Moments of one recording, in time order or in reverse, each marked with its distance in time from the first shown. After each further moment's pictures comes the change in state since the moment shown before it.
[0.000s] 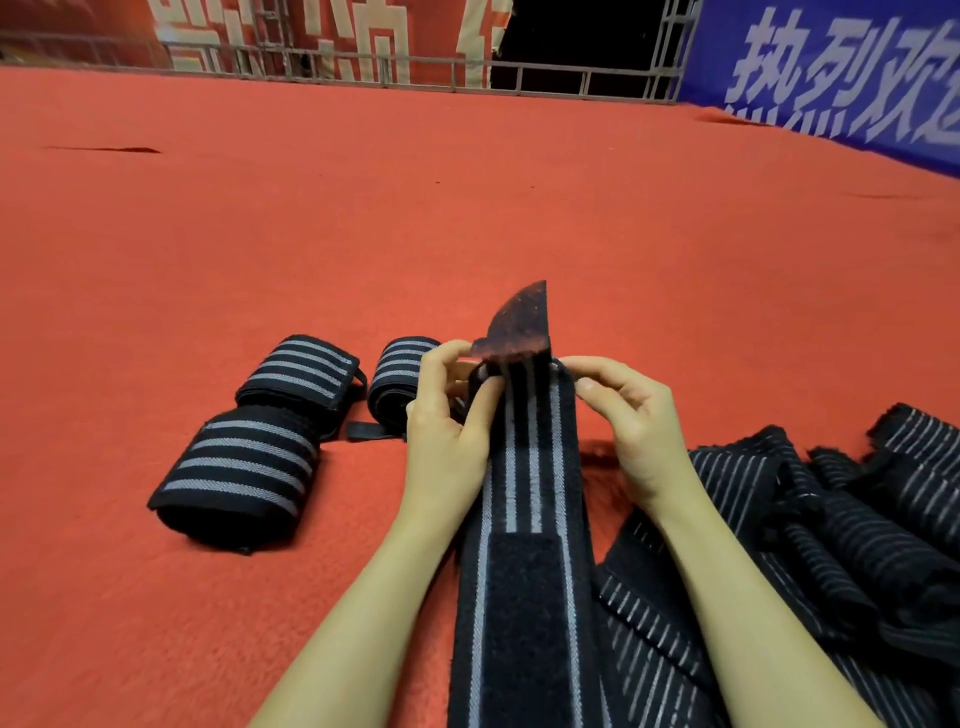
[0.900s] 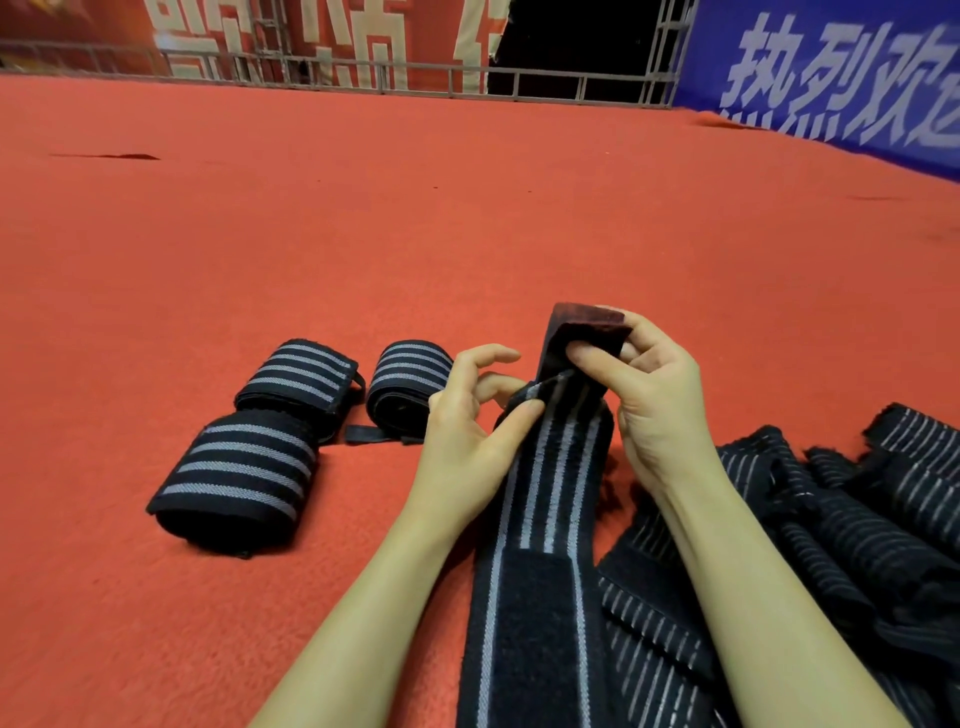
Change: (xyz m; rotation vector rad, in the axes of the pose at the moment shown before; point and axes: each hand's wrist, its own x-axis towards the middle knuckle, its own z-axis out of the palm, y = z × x) left_hand -0.003 0.012 0.001 0.003 -0.194 -0.075; right_hand 0.010 -0.032 0.005 0.375 0.141 0.124
